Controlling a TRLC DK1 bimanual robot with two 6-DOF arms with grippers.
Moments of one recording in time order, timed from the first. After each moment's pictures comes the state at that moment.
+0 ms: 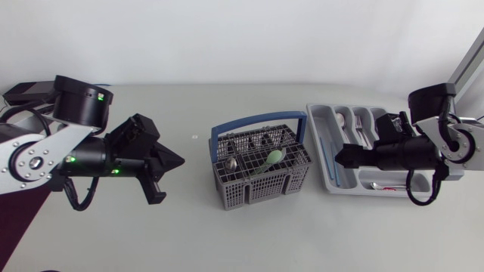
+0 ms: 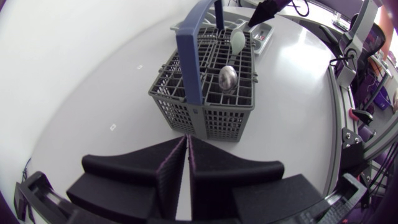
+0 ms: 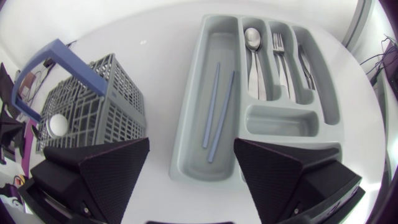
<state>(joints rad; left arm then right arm) -0.33 1.27 0.74 -0.28 0.40 0.58 -0.02 1.38 0.73 -0.26 -0.22 0.03</state>
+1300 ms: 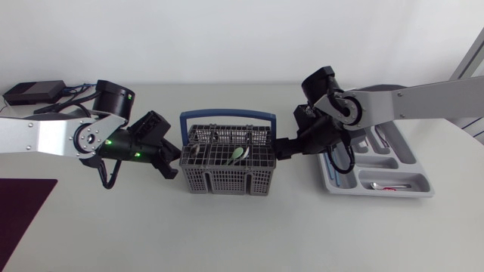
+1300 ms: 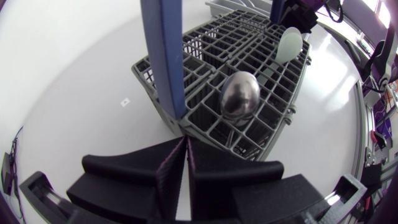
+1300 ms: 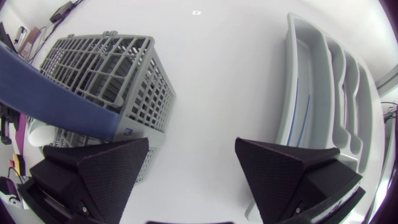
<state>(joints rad) -0.23 1.61 0.86 -0.16 0.38 0.52 0.38 1.77 1.12 -0.41 -0.04 0.14</state>
